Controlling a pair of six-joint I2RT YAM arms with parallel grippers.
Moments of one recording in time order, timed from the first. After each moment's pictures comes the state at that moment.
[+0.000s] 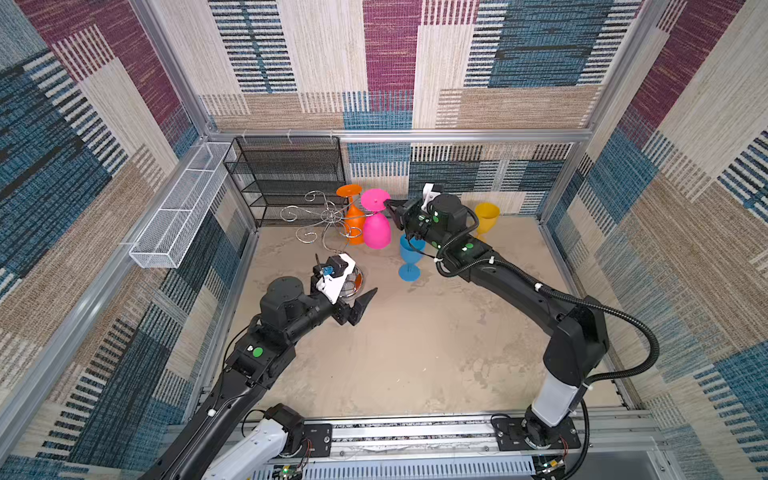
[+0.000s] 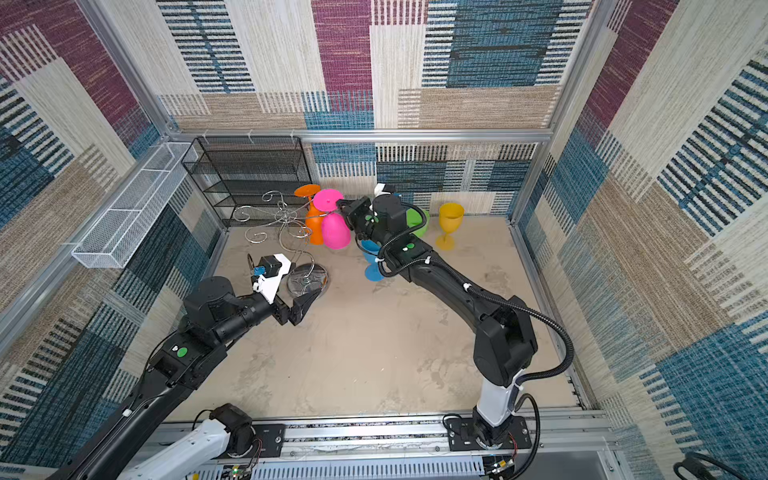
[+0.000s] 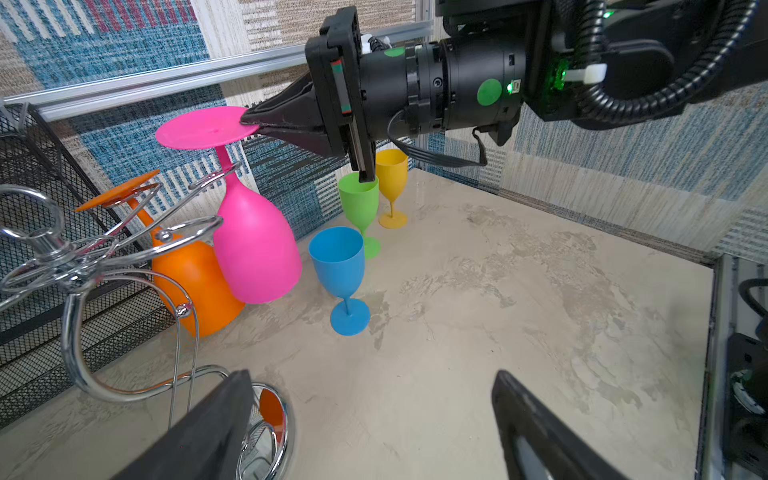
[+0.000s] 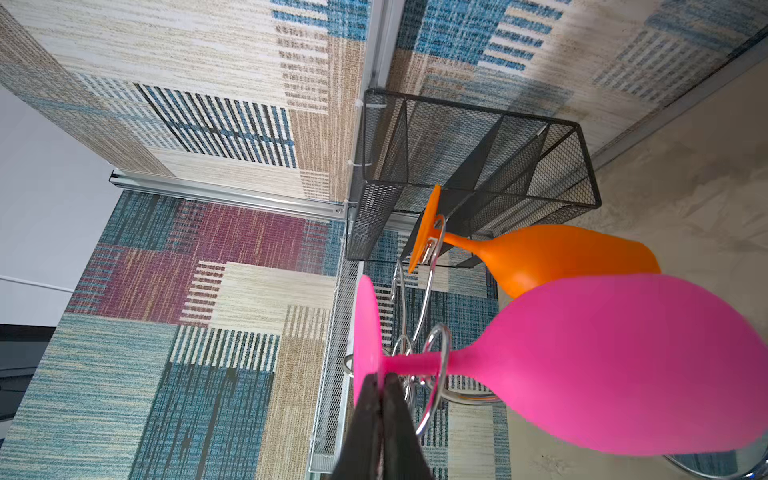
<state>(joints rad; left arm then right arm) -0.50 0.80 0.89 -0.27 0.24 0.16 0.63 1.77 1.61 0.14 -0.12 1.36</state>
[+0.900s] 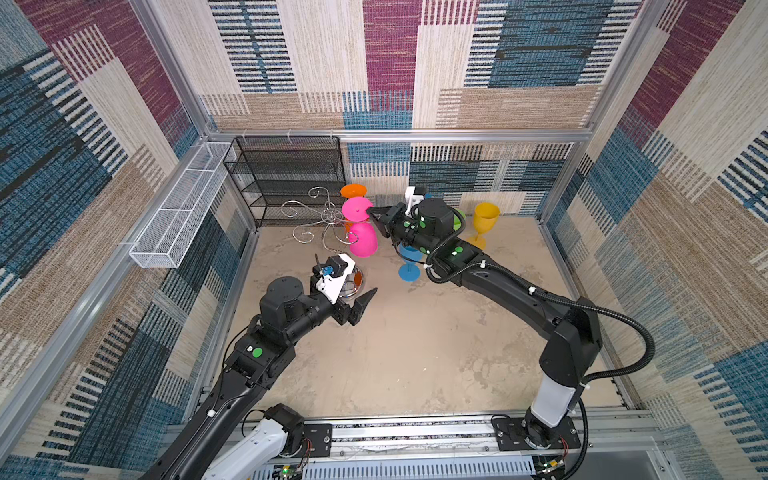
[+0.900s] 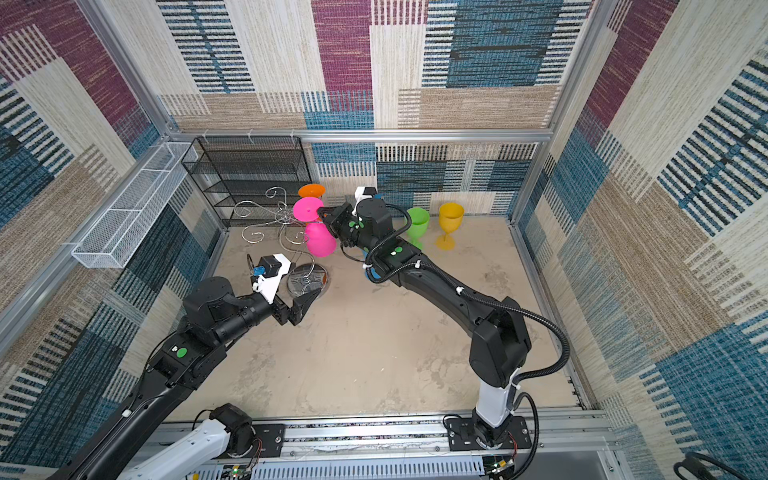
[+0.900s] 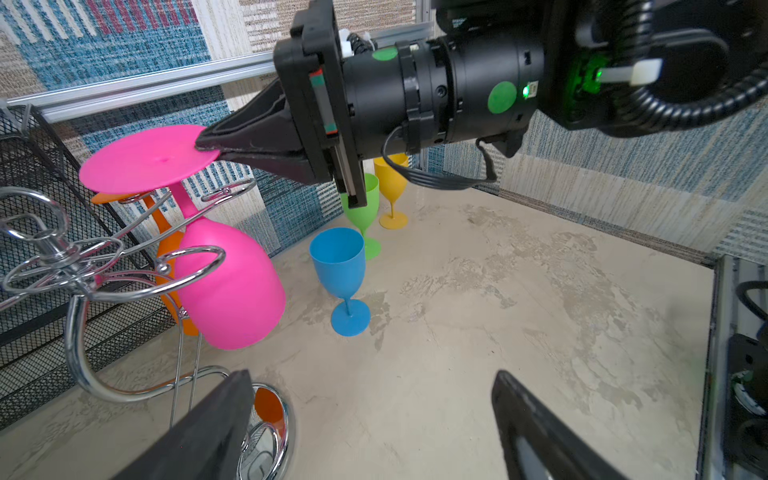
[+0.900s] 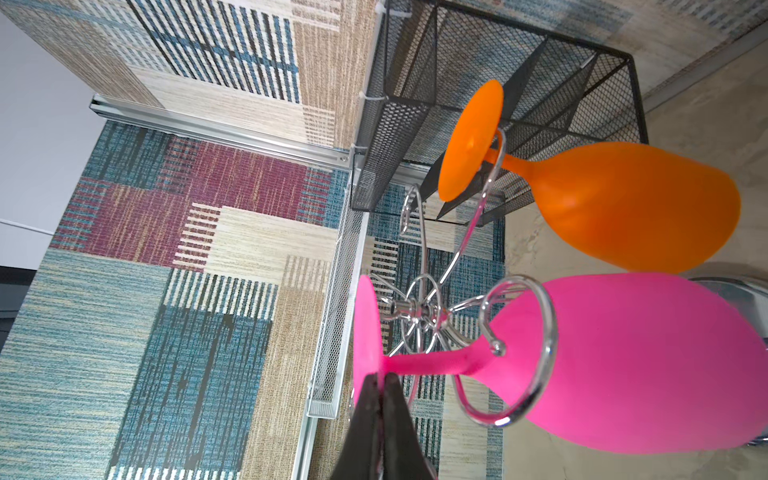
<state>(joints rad) -0.50 0.80 0.89 -0.27 0.24 0.16 0.72 1.81 1.68 0.09 -0.15 1.32</state>
